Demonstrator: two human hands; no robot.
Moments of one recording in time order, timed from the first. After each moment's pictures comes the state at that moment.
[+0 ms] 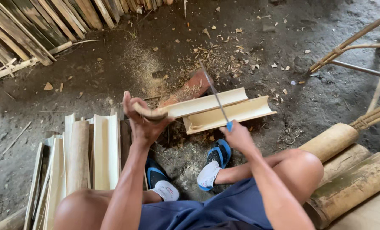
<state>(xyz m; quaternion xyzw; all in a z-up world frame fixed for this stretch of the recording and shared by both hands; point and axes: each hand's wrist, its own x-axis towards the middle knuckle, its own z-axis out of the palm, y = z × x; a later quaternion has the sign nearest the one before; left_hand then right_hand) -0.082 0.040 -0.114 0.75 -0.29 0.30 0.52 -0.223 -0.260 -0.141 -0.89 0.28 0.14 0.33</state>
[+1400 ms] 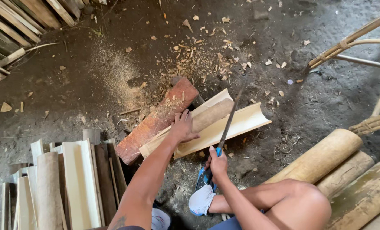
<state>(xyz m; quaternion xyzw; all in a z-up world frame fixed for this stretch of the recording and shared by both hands) 0.001 -0.153 -0.319 0.87 -0.36 -0.33 0.06 -0.208 -0.236 -0.294 -0.44 0.53 -0.04 0.72</state>
